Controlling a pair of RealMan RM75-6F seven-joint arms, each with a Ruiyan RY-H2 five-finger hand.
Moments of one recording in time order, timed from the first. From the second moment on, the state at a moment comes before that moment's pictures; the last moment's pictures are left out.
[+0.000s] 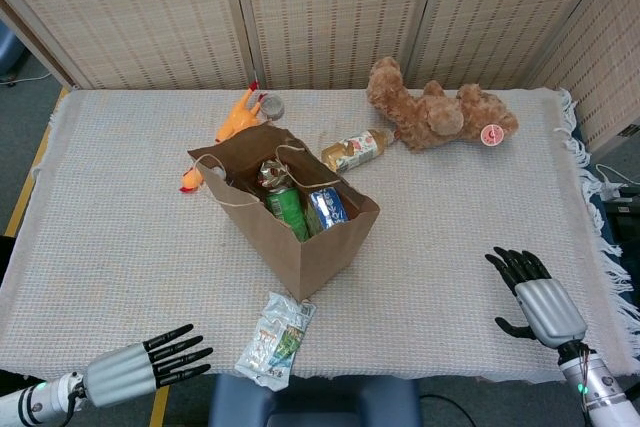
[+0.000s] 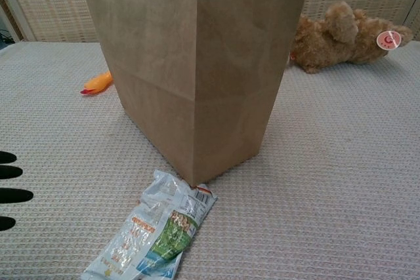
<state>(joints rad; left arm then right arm) -0.41 -1.47 0.31 -0.72 2.30 1.88 0.04 0.19 -1.04 -0.05 -1.74 -1.53 1.23 -0.05</state>
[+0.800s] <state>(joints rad) -0.60 -1.51 0.32 -1.04 2.34 1.49 0.20 0.20 -1.02 -0.03 -1.77 -1.46 1.20 0.02</state>
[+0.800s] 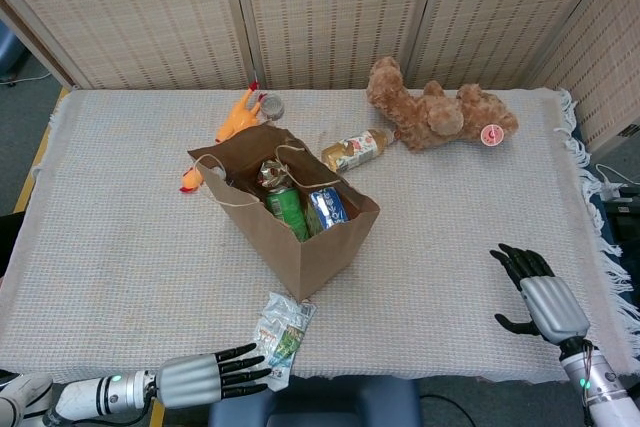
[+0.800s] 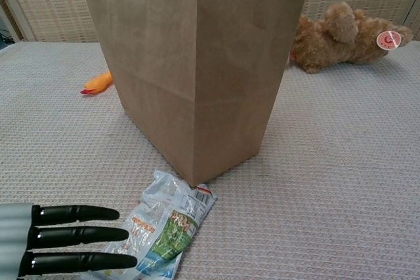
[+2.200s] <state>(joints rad) -0.79 -1.60 0.27 -1.14 2.24 1.26 0.17 0.21 -0.97 0.01 -1.81 -1.38 1.14 0.27</state>
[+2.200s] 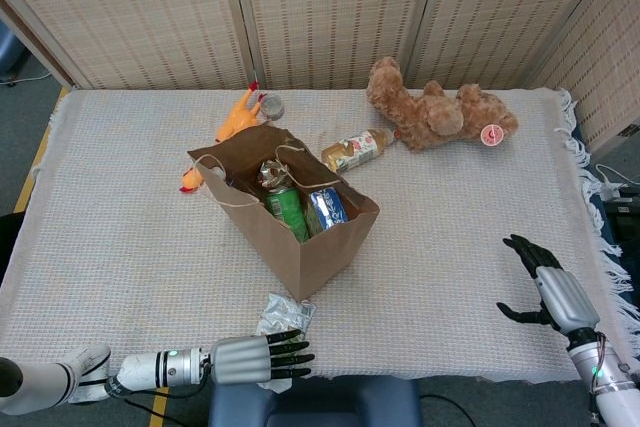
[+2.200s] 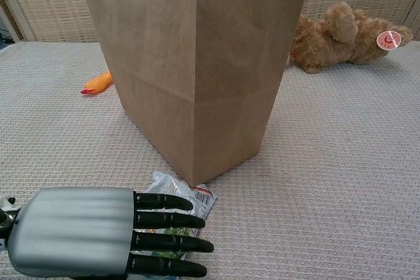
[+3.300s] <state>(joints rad) -0.86 -1.64 0.22 -0.99 2.21 1.29 0.31 0.21 -0.97 0.03 -1.83 -1.36 1.14 0.30</state>
